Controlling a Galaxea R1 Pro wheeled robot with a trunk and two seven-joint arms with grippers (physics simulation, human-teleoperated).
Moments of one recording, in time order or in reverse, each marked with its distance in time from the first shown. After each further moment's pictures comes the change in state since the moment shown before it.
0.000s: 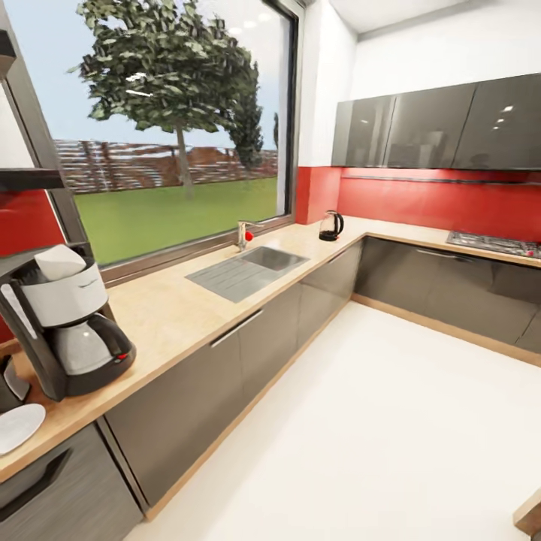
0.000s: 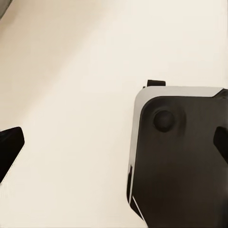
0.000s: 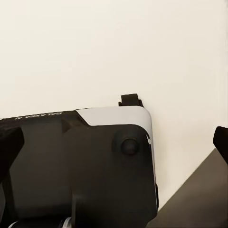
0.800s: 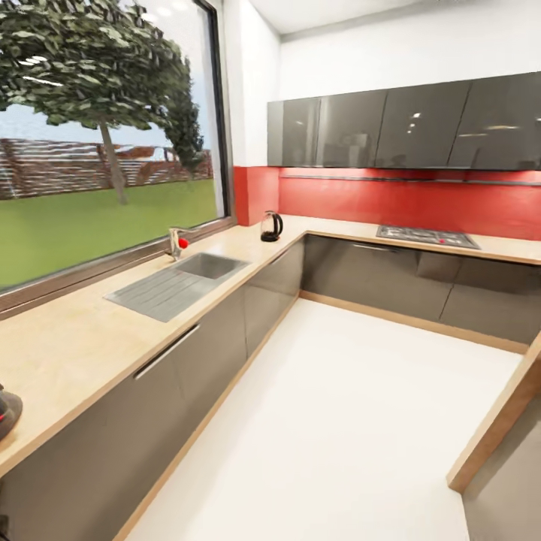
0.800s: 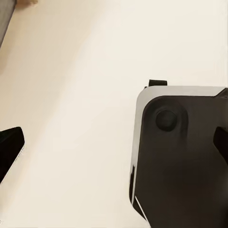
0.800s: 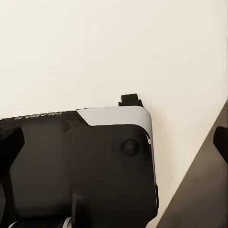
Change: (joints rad) left arm 0.000 0.004 -0.005 0.001 -0.003 0.000 0.000; right arm 0.000 0.000 0.000 0.000 0.000 0.000 0.000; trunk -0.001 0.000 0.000
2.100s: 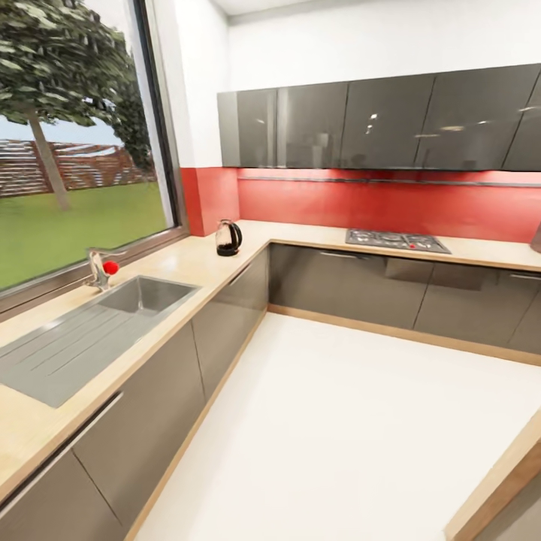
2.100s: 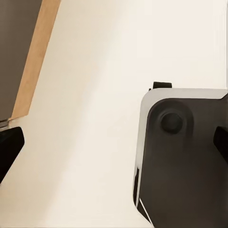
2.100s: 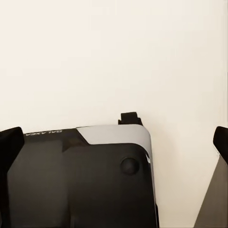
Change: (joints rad) left arm 0.000 0.008 0.003 -0.005 -0.002 -0.001 0.006; right arm 0.000 0.000 0.003 0.000 0.003 -0.082 0.000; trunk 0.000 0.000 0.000
